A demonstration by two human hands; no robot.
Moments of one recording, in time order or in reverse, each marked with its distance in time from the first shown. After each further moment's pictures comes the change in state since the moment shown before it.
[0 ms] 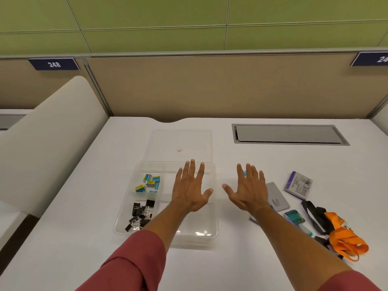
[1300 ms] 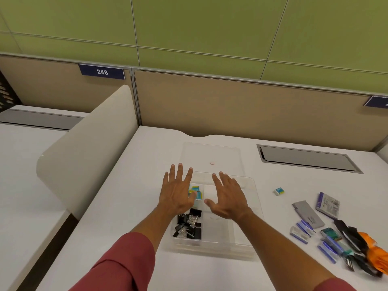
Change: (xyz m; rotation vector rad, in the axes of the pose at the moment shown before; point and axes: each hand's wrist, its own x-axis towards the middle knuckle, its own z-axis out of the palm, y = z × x) left_hand -0.044 -0.192 -0.033 -0.034 0.082 -0.046; right_hand -0.018 -0.214 -0.026 0.041 0.034 -0.280
